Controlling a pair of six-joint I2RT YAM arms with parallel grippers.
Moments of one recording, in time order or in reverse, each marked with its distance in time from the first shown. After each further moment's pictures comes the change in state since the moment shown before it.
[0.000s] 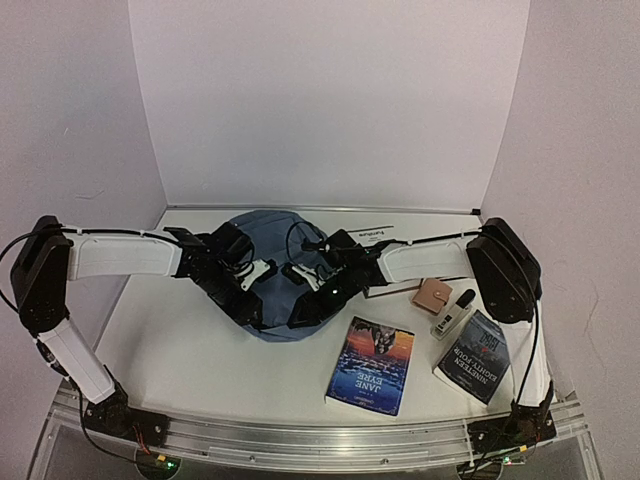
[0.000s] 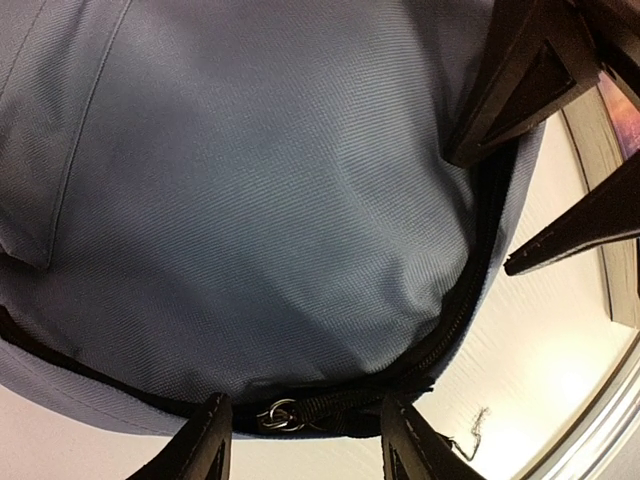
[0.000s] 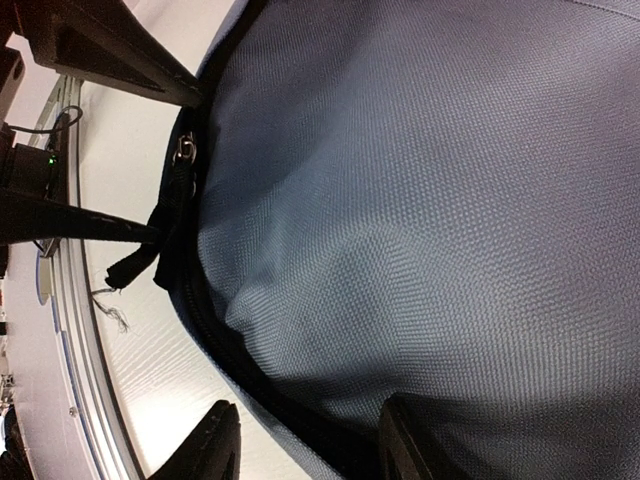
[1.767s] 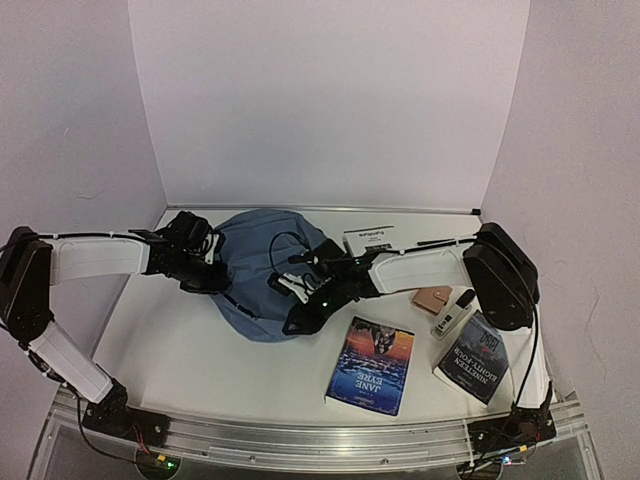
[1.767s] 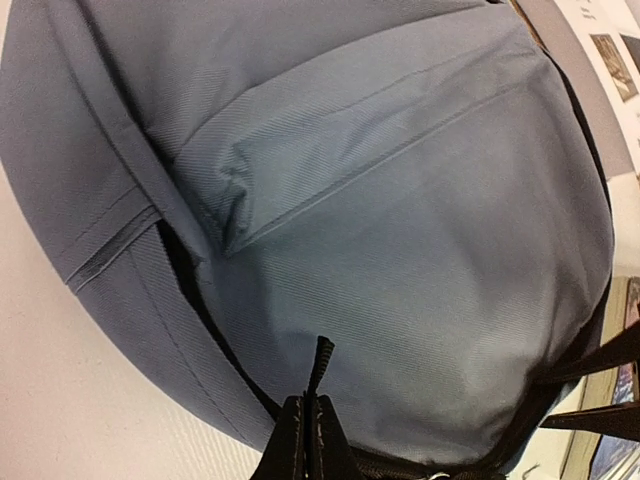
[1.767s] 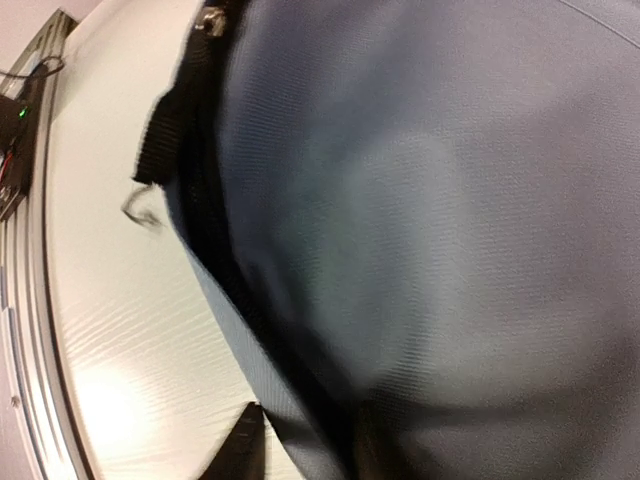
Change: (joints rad) left arm 0.239 -0.119 -0.144 0.222 -0.061 -0.341; right arm 0.077 -0.002 -0.007 0.030 0.139 -0.135
